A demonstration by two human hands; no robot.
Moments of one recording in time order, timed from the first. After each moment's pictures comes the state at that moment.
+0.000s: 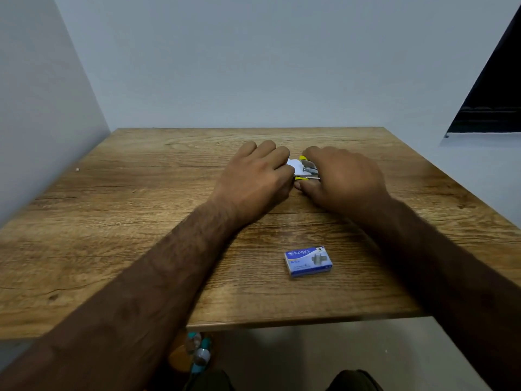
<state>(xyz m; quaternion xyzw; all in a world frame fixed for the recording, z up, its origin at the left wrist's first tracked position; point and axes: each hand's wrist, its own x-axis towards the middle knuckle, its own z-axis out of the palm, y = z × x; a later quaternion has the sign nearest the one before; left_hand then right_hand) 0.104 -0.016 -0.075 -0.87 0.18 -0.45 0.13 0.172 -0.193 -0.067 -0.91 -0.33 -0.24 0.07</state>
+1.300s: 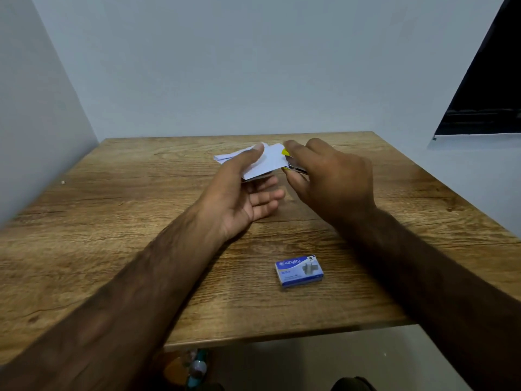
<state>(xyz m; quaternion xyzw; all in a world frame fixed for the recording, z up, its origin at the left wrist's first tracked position) 0.093 -0.024 -0.056 -0.50 -0.15 0.03 -0.85 0.154 -0.186 -0.060 -0.84 -0.33 -0.41 0.11</state>
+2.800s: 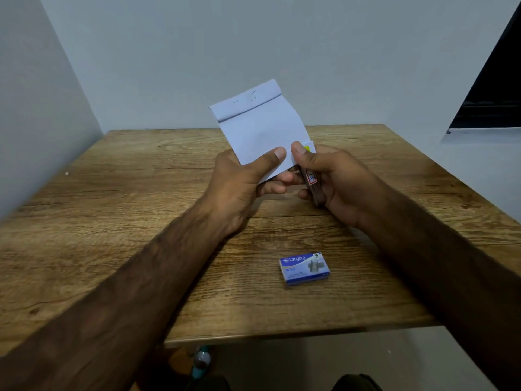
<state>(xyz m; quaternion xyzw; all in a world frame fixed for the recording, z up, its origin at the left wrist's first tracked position) 0.096 -0.028 -0.070 -0.57 0.00 -0.16 -0.81 0.159 -0.187 -0.052 -0.66 -0.22 0.23 0.69</state>
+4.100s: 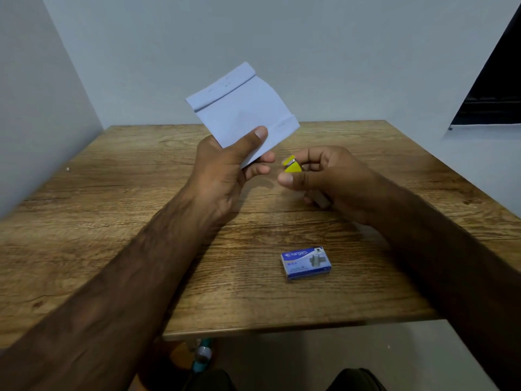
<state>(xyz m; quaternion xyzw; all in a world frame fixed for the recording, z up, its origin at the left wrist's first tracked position) 0.096 -0.011 -0.059 -0.53 -0.02 -0.21 -0.82 0.155 -0.192 -0.057 -0.70 -0.29 0.21 0.62</state>
